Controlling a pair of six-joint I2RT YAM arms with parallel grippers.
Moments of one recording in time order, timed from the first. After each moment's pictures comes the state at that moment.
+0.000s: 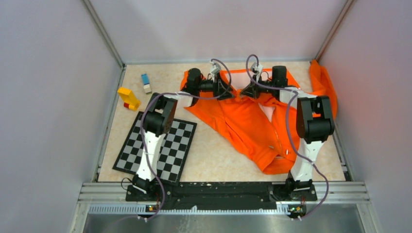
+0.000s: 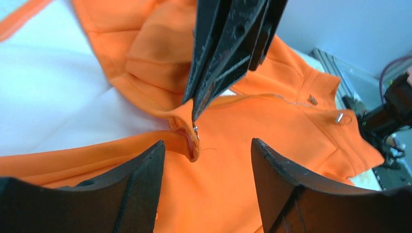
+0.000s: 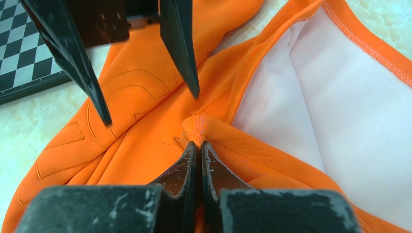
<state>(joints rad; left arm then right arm) -0.42 2.37 1.60 0.74 1.14 -0.35 0.11 1.98 1.29 0.09 -1.02 -0.33</state>
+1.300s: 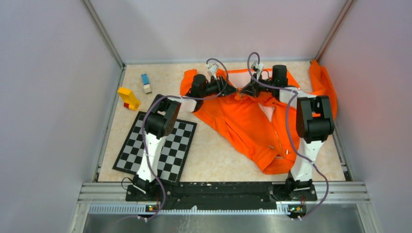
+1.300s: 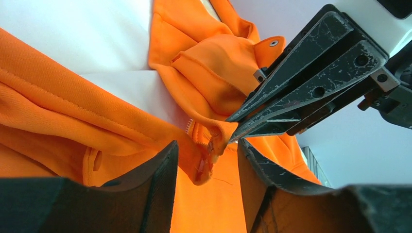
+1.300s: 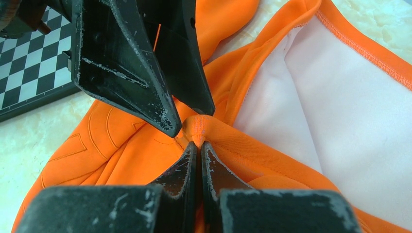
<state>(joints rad) -0.48 2.32 1.48 0.78 0.67 -0.81 0.11 1.99 1.29 0.15 -1.01 -0.23</state>
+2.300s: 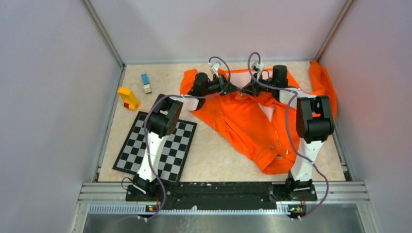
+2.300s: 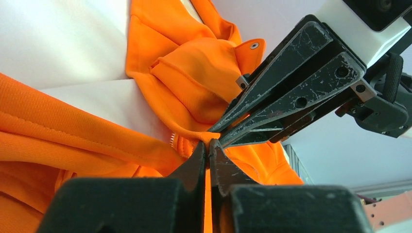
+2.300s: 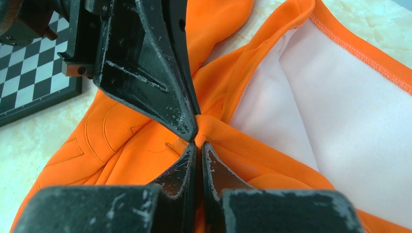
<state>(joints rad) -0.49 2.37 1.56 0.80 0.72 -0.90 0.11 1.99 1.28 0.19 -1.00 -0.20</state>
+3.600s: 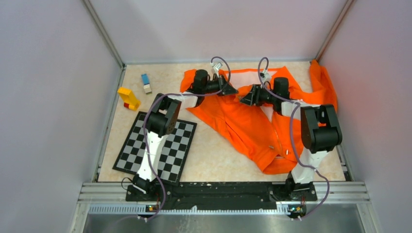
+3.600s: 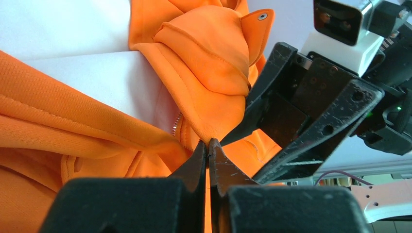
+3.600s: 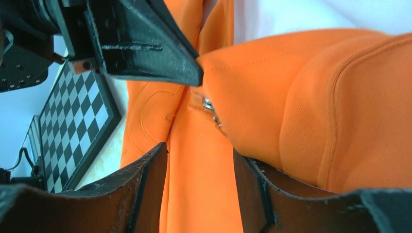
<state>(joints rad) -0.46 2.38 1.63 0.60 0.82 -0.84 0.13 1.79 0.96 0.31 -0.77 0.31</state>
